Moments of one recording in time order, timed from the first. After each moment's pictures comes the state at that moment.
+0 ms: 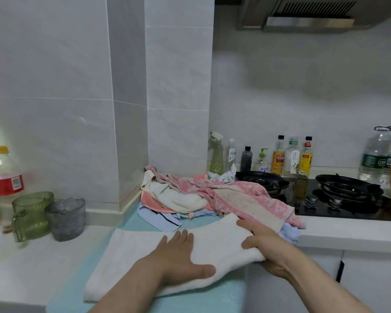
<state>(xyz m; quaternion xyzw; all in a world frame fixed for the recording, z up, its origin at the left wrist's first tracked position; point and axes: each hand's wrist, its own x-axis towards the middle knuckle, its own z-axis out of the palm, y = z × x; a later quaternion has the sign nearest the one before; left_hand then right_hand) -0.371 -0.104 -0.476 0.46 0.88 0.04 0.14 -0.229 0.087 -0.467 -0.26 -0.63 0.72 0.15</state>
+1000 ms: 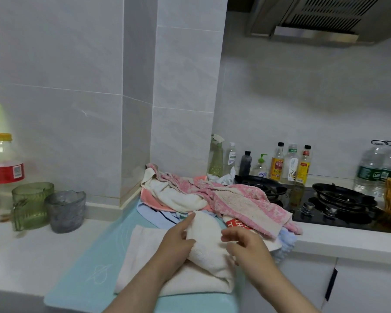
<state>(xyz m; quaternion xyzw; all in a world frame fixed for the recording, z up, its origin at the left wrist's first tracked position) -0.376 -0.089 -0.494 0.30 0.66 0.64 0.23 -0.222 0.020 -0.459 -0.23 -0.80 0.48 0.27</state>
